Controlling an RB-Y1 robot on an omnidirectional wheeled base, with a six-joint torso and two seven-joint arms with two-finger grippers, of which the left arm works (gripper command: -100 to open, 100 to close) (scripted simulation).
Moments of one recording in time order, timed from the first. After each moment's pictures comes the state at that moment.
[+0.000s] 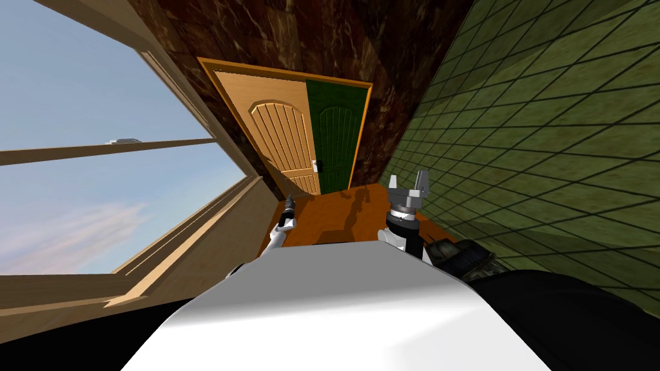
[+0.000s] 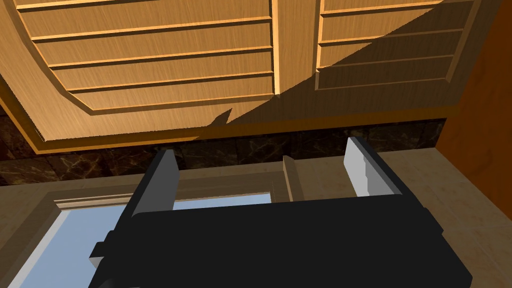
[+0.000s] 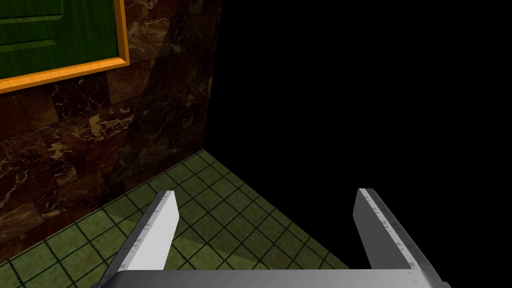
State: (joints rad) arm -0.20 0.17 0.14 -0.93 0.24 -0.42 -0.09
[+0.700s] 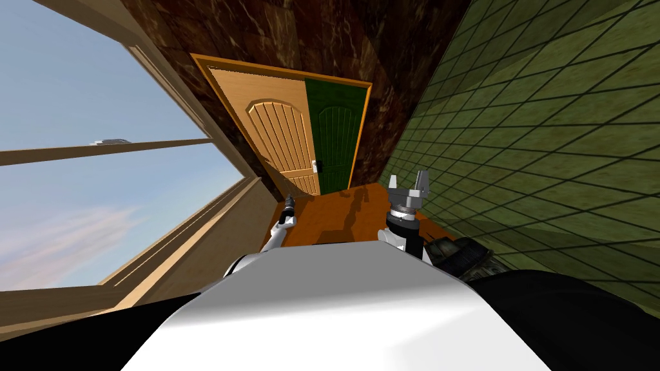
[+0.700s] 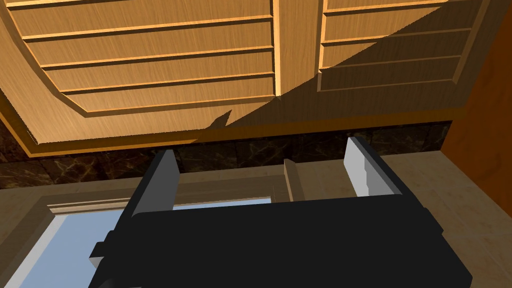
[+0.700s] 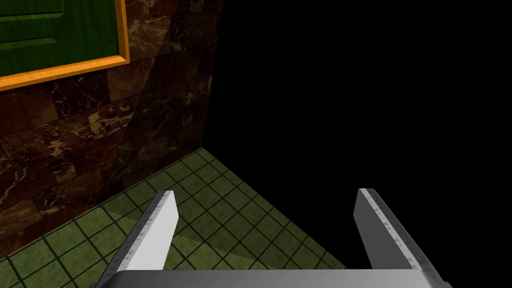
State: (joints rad) arm -0.29 0.19 0.16 -0.80 0.24 -0.46 -0.08
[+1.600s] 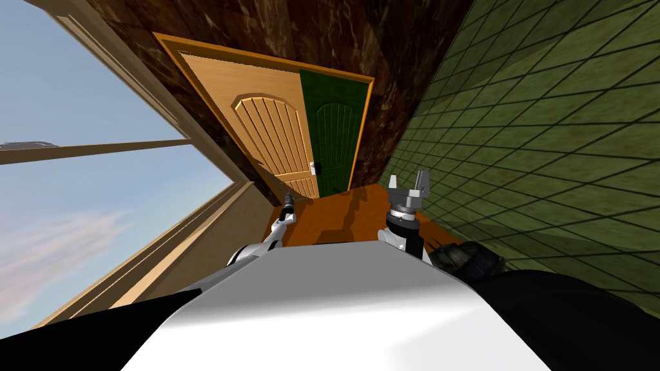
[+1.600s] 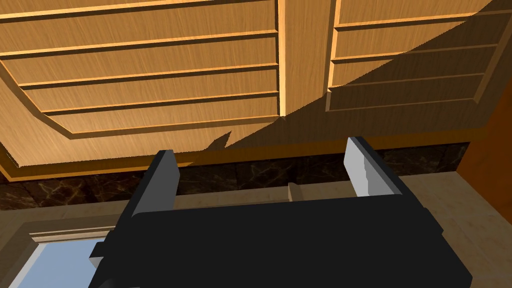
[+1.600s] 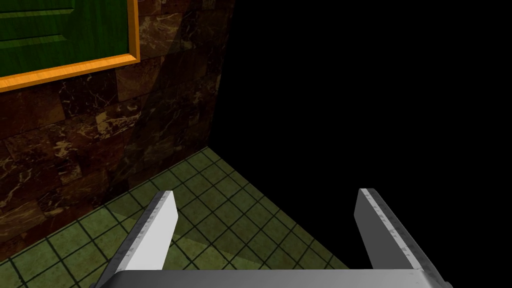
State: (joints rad) arm -0.40 0.22 0.19 -0.64 0.25 -0.51 -0.08
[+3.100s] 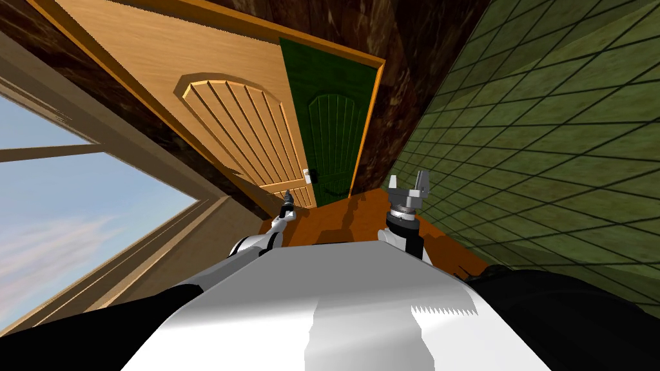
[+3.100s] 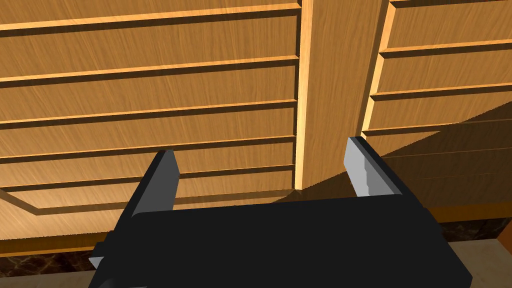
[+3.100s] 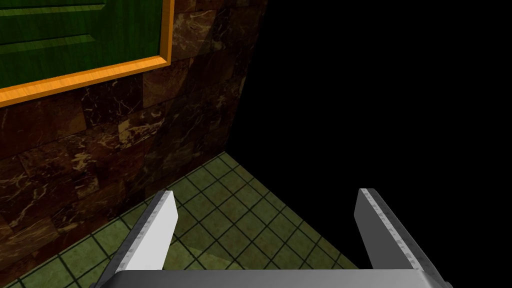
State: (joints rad) arm -0.50 0.24 0.21 -0.48 0.25 -0.56 -0.07
